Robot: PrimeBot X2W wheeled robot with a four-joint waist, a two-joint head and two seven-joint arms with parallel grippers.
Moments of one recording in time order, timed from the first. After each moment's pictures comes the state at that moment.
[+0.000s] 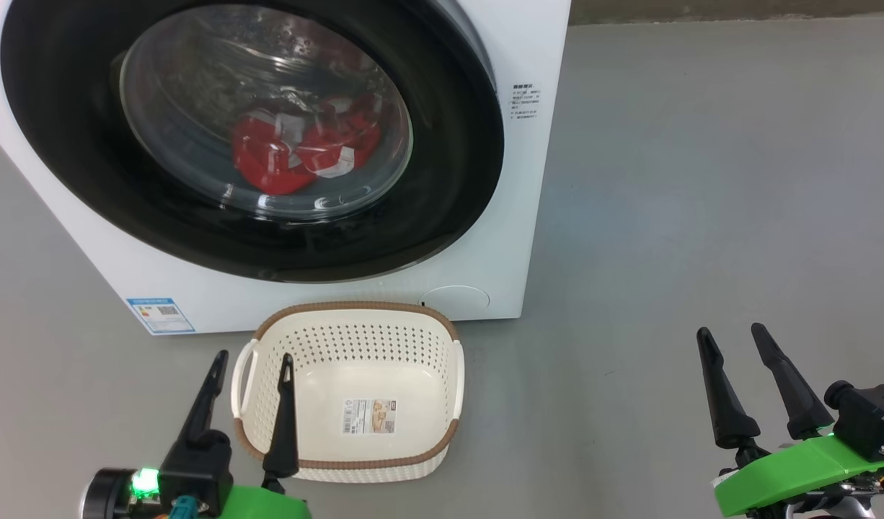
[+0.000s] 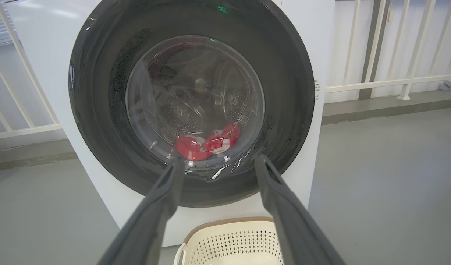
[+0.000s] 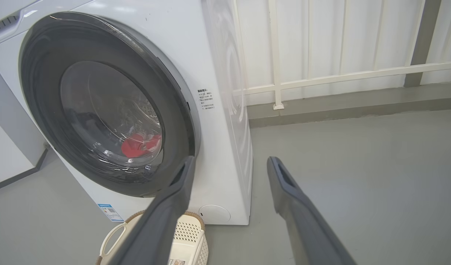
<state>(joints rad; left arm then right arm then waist) -0.09 0.29 -0.50 -0.05 -0.33 0.37 -0.18 0.02 -0.04 -0.09 -0.13 0.29 0.13 -0.01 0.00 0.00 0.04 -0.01</state>
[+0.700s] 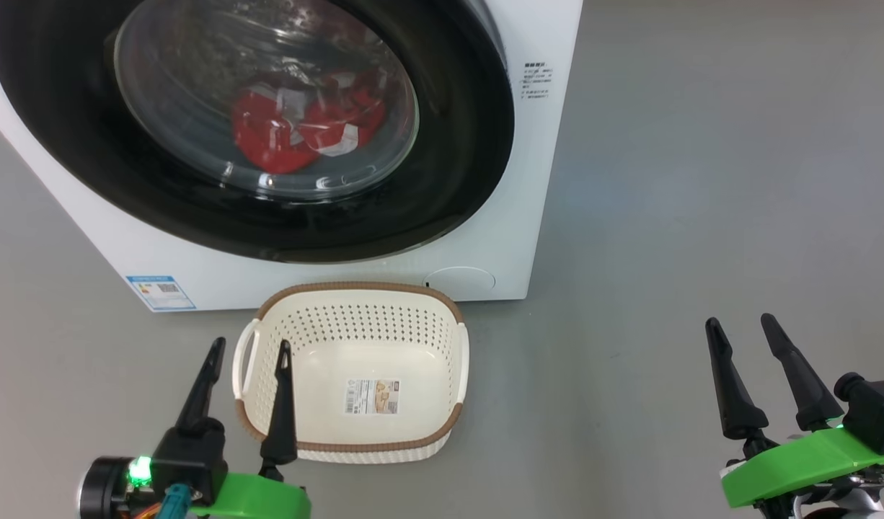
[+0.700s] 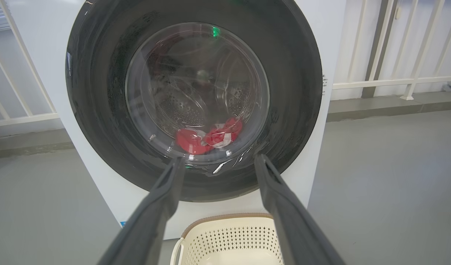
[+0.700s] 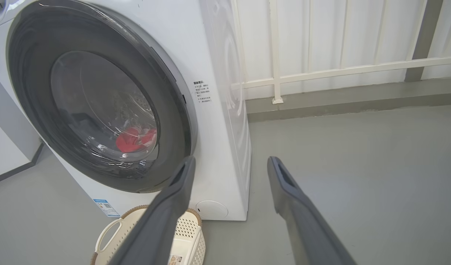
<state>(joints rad) -0.12 0.29 -0.50 -0.06 -0.36 0.37 -0.17 0.01 -0.04 -0.11 -0.15 0.28 0.13 0.00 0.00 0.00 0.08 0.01</state>
